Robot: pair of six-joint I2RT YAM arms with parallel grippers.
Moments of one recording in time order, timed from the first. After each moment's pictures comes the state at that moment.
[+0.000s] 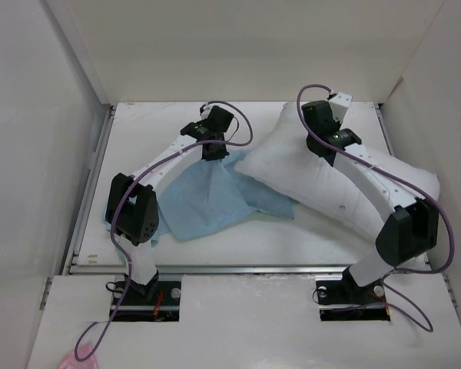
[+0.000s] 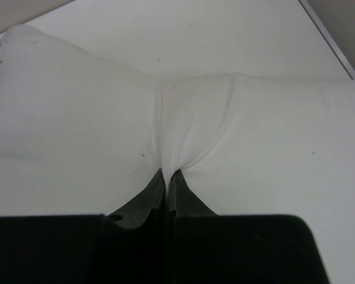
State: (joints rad) left arm -0.56 1.85 1.62 -0.74 -0.30 -0.60; right arm 0.39 1.54 1.42 -0.55 0.70 0.52
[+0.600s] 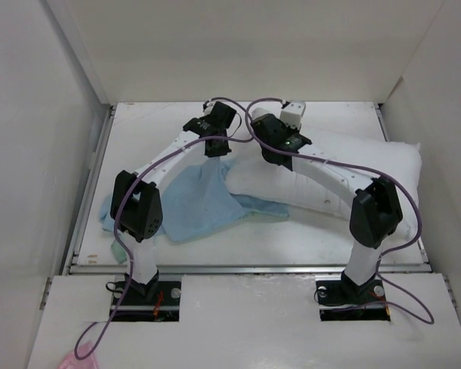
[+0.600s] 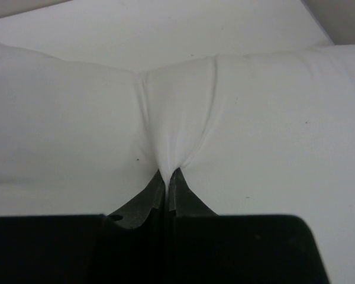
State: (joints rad) left arm -0.56 1.88 1.70 -0.79 -0.29 -0.59; right arm 0.64 1.81 1.55 -0.53 1.02 0.59
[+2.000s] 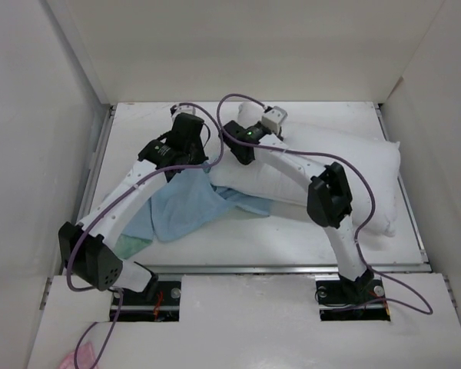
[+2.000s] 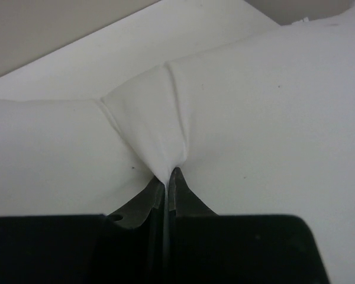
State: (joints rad) left arm -0.54 1.40 1.38 -0.73 -0.32 -0.56; right arm 0.76 2.23 2.06 -1.16 1.35 1.26
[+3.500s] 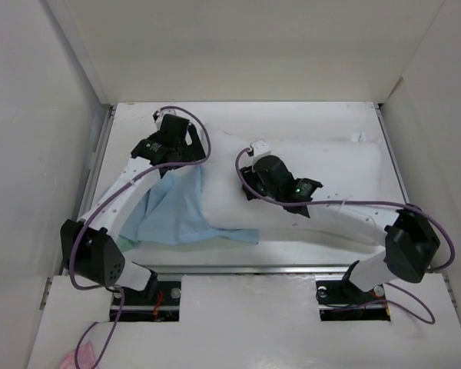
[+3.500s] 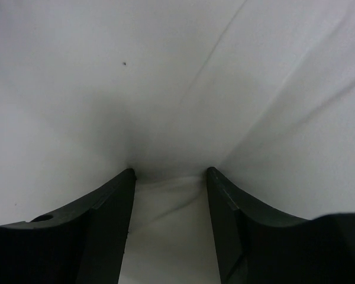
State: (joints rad) left arm -0.41 1.42 1.32 -0.74 -0.29 -0.62; right arm 0.85 1.47 1.03 -0.19 0.25 0.26
